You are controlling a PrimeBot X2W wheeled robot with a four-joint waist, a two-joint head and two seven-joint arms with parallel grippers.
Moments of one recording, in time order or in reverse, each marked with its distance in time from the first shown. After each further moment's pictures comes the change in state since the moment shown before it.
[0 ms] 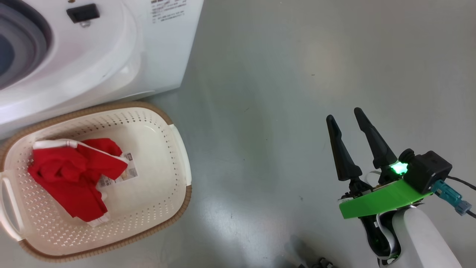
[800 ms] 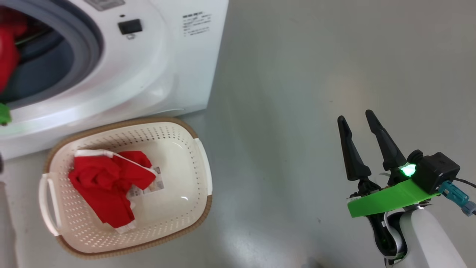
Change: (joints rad) left arm 0.241 -0.196 0.146 -0.300 -0.218 -0.117 0.001; right arm 0.009 0.000 -0.044 0.021 -0.014 0.000 0.000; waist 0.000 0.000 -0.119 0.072
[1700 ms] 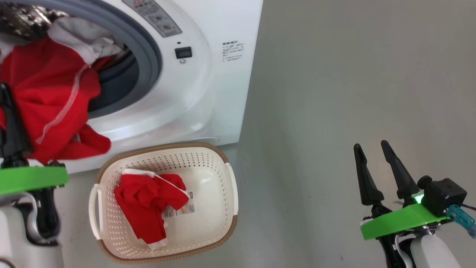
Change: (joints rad) left arm 0.428 -0.193 0.006 -0.535 -0.174 -0.044 0.000; right arm 0.113 0.000 -0.075 0.031 -0.027 0.000 0.000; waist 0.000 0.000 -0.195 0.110
